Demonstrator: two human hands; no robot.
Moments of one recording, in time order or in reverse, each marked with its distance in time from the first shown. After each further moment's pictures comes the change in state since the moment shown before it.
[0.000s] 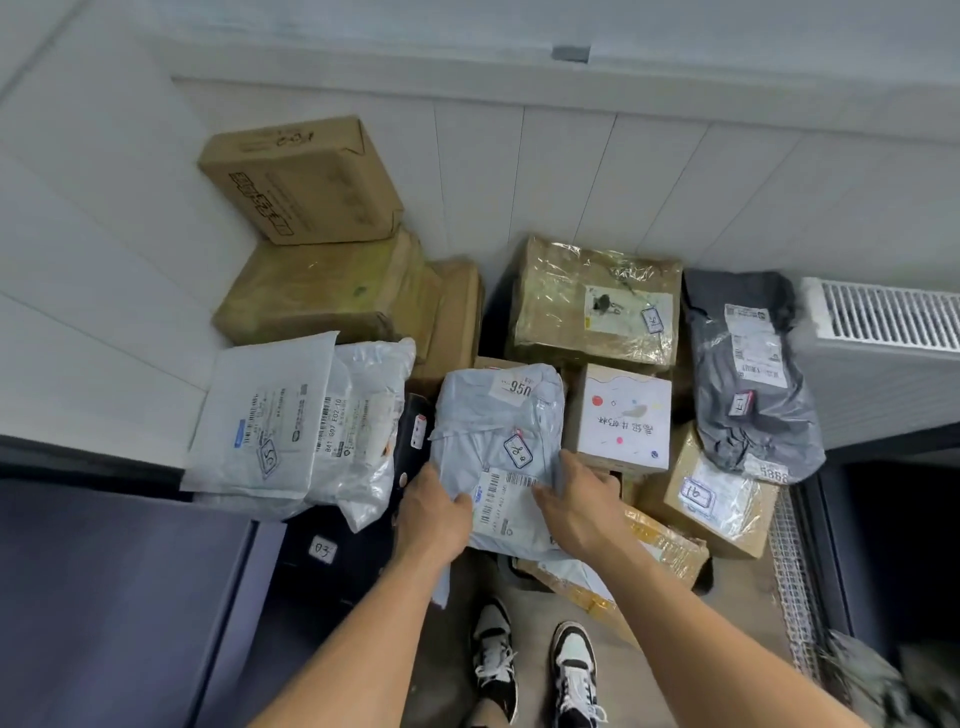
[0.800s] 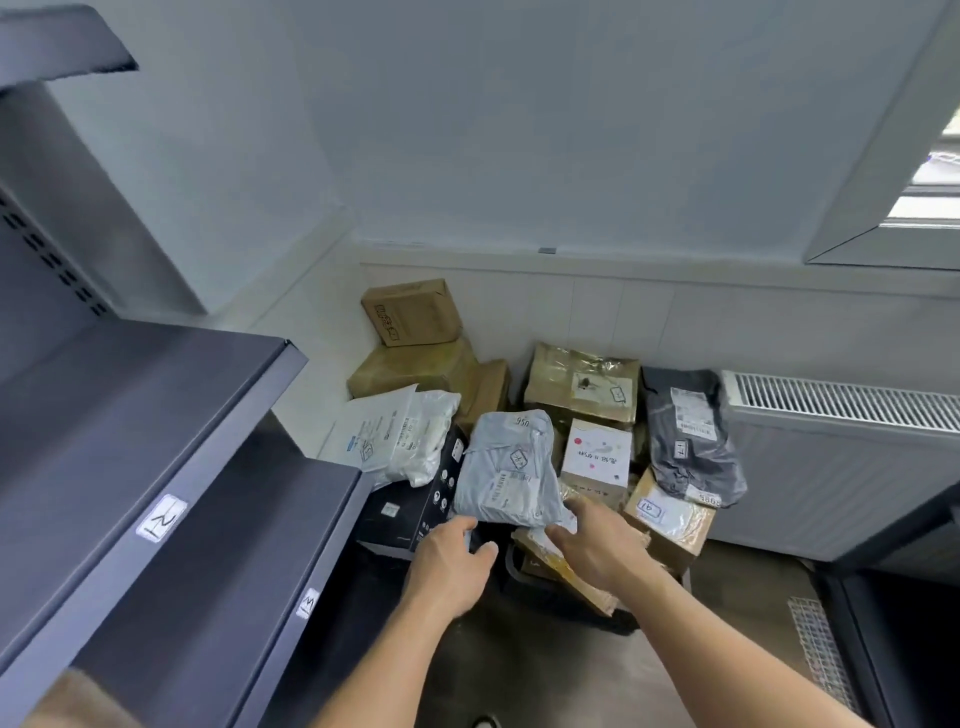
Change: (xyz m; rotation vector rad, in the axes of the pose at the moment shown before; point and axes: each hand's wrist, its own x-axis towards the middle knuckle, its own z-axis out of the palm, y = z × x) left_hand -0.270 -0.017 -0.016 0.027 0.189 0.234; right_hand -0.212 0.041 -0.058 -0.135 0.081 -0.286
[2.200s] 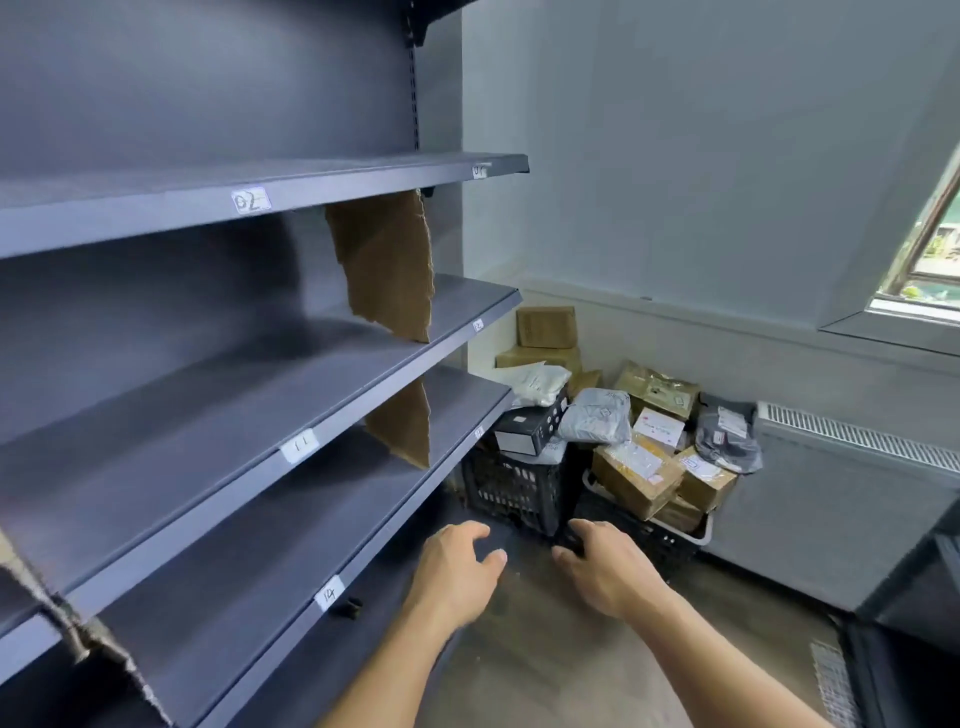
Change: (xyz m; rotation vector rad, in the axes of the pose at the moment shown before) left_hand -0.510 -0.183 0.009 -0.152 0.314 0.041; right_hand -0.465 -0.026 0.154 -0.221 0.055 -0.305
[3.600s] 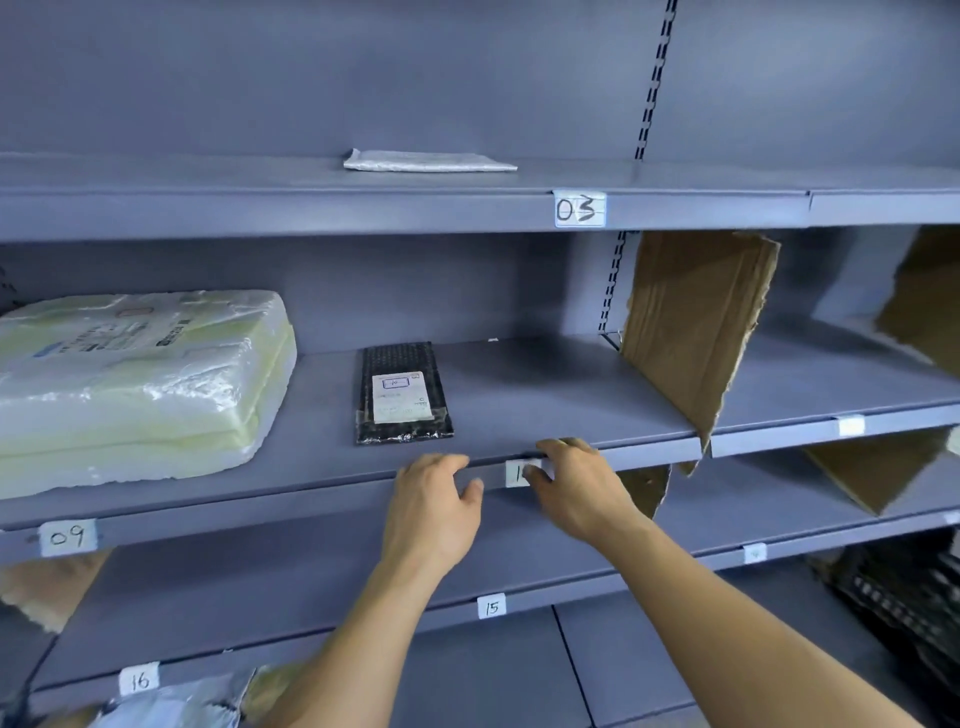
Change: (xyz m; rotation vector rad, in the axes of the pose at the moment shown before) left_hand -0.395 -0.304 -0.256 0.065 0.899 -0.501; right_hand -0.278 -0.450 0.211 -0.032 -0.138 -0.980
